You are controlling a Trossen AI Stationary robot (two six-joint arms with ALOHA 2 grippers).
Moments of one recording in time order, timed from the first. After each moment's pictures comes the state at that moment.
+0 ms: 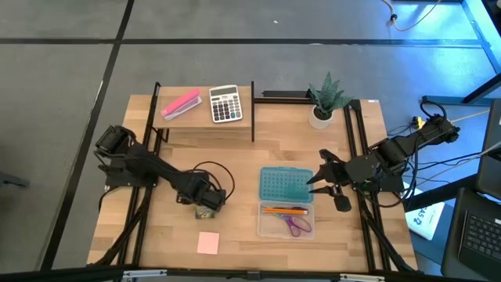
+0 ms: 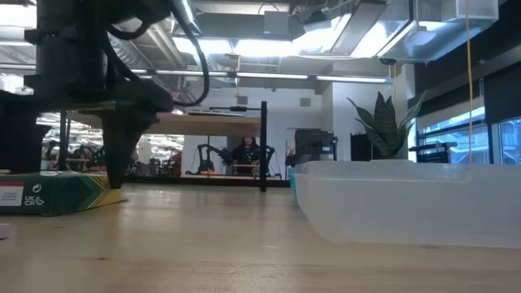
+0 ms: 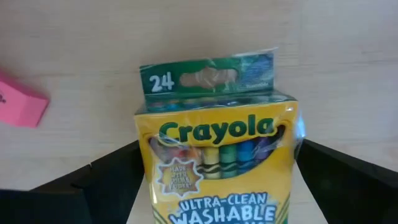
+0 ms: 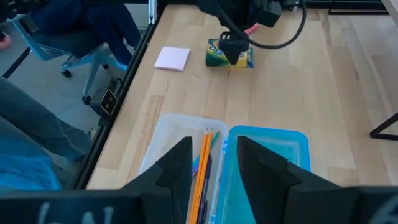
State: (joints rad) left arm -0.41 1.67 0.95 -0.75 -0.08 -1.99; right arm 0.48 1.00 1.06 -0.68 0.18 0.25
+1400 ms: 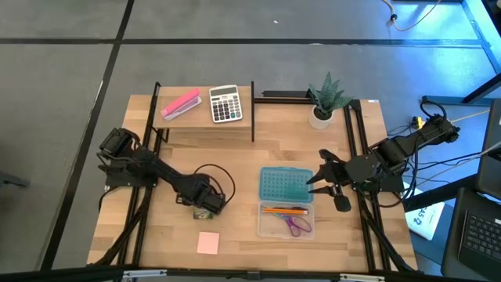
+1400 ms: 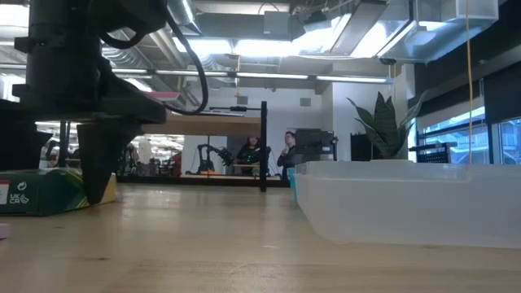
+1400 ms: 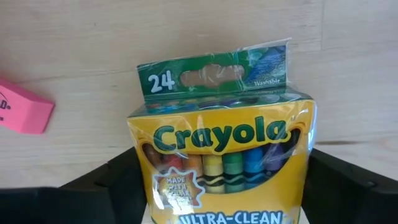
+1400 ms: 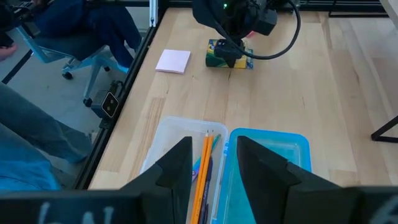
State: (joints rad) left arm -0.43 1.73 0.95 -0.74 -0.07 -1.94; right arm 0.48 1.00 1.06 -0.67 0.18 0.25
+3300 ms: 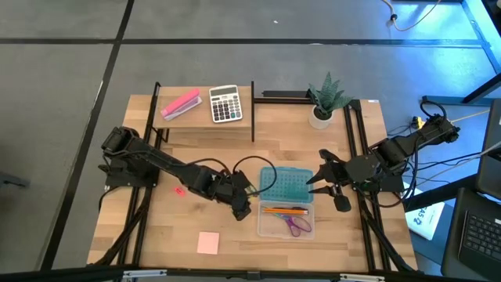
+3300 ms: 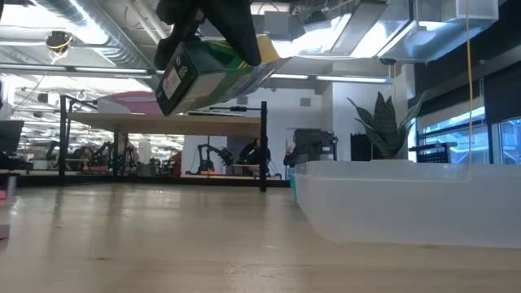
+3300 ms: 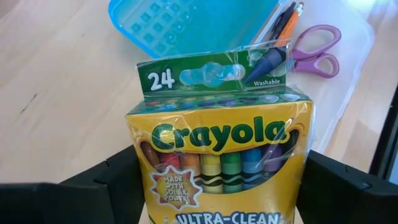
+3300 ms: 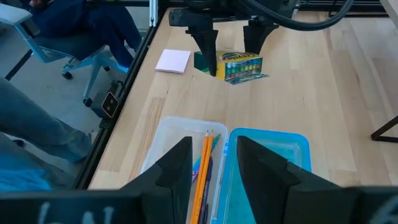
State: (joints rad) left arm -0.35 1.72 1.32 -0.61 -0.29 -0.91; right arm 0.48 1.00 1.06 -0.67 0.18 0.25
